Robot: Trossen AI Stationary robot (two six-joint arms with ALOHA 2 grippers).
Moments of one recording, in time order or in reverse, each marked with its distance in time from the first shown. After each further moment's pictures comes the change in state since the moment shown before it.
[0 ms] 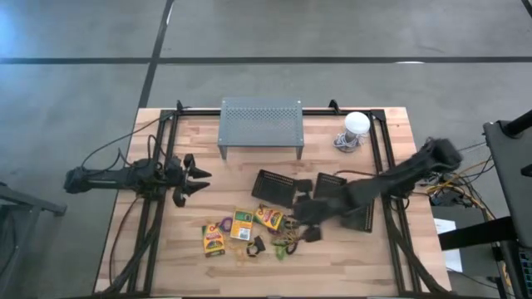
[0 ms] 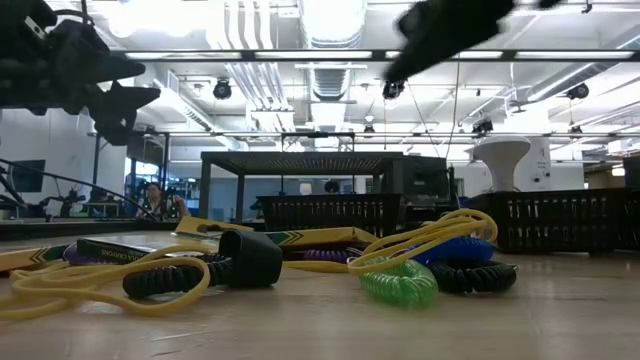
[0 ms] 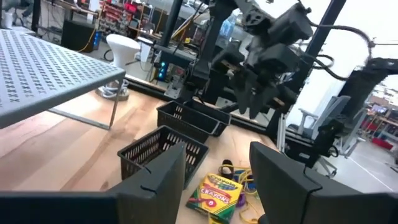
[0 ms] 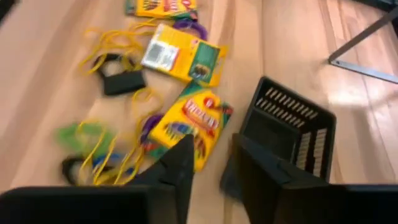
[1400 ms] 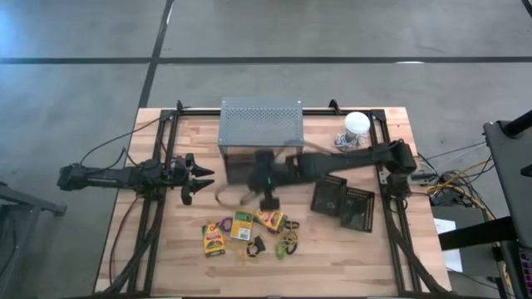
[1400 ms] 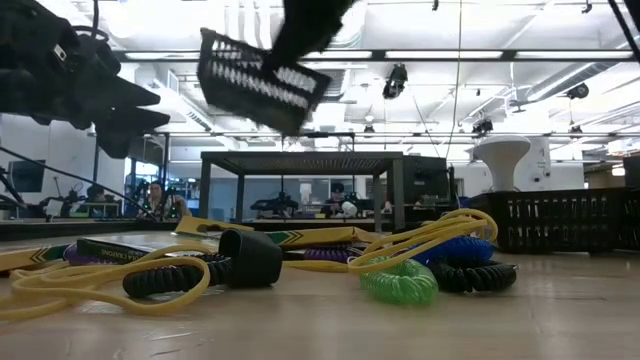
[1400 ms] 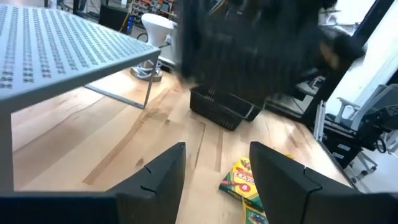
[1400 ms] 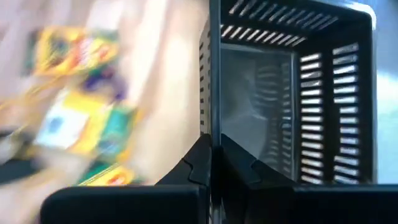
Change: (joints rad) left arm 0.001 0.126 0.000 0.014 -0.108 0.000; right arm -0.289 0.371 0.693 -0.311 -0.114 -0.228
